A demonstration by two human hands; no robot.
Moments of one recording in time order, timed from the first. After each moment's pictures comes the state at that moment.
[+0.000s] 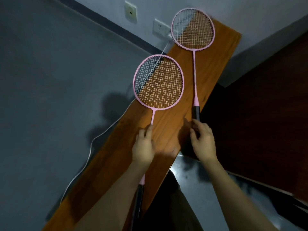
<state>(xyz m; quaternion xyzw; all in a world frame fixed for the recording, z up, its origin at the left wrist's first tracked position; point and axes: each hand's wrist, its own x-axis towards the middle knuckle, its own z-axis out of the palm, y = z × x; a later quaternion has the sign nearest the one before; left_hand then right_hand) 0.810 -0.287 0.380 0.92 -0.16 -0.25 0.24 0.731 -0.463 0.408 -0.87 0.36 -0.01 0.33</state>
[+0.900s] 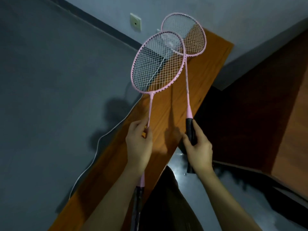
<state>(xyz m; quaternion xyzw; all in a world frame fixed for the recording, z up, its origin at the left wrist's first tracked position) 0.796 -0.268 0.523 0.86 -0.03 -0.11 0.50 0.702 -0.409 0.494 -0.83 0.37 -0.06 0.41</state>
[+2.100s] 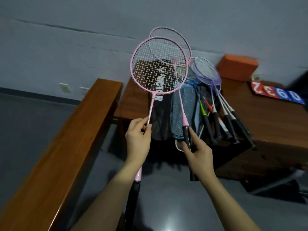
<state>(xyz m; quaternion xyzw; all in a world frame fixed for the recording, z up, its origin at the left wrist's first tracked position) 0.352 -0.386 0.757 0.71 -0.29 -0.03 0.64 0.187 -0.475 0.735 -0.80 0.42 -0.32 0.29</state>
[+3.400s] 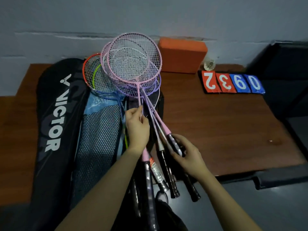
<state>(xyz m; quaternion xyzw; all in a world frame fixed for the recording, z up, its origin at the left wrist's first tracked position) 0.264 -0.877 0.710 0.75 -0.32 -0.17 0.55 0.068 -0.887 0.690 -0.78 0.46 -0.17 0.40</state>
